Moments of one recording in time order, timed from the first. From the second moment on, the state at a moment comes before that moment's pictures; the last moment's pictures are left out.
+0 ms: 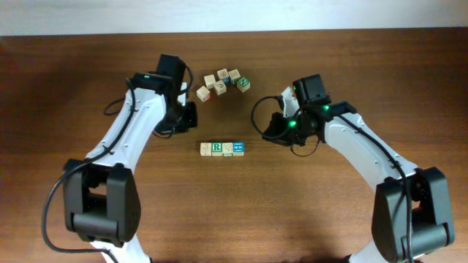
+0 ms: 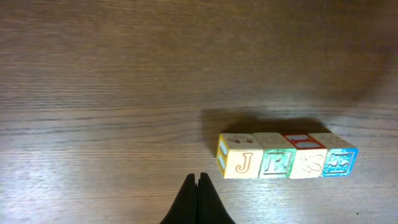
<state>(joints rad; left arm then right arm) -0.22 1.90 1.53 -1.05 0.09 -0.29 0.27 1.76 1.19 -0.63 -0.55 0.43</state>
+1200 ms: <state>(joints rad) -0.24 1.91 1.31 -0.90 0.18 -0.27 0.33 1.89 1.18 -0.55 -0.54 0.46</state>
